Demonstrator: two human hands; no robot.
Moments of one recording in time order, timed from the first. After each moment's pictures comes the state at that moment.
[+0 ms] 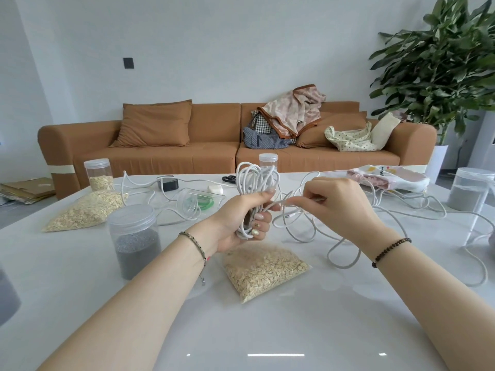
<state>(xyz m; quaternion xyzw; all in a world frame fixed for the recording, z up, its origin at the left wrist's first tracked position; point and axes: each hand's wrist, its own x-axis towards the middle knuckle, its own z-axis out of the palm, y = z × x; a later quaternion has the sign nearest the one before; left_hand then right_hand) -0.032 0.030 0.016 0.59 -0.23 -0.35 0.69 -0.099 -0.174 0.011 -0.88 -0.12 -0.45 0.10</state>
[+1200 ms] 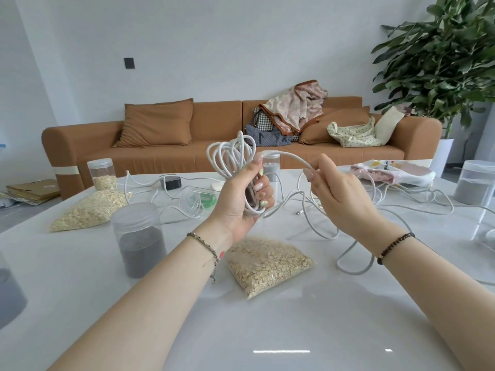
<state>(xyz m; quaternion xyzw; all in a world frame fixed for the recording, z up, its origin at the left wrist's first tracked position) -0.039 0.020 0.025 0.40 -0.26 -0.22 0.85 -0.103 -0.166 0.012 -0.87 -0.12 -0.42 0.20</state>
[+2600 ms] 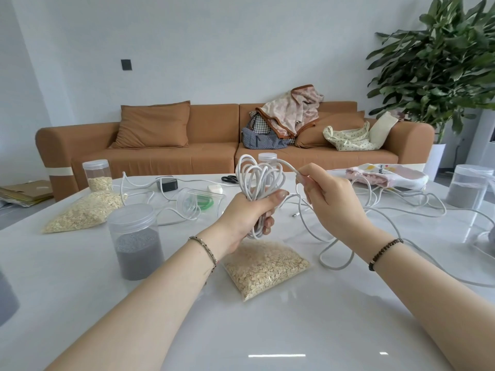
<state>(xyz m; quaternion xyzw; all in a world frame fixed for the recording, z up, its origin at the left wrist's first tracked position) -0.025 0.015 -0.003 0.63 -0.29 -0.17 0.70 -0.095 -0.164 0.002 -0.86 -0.11 -0.46 0.20</state>
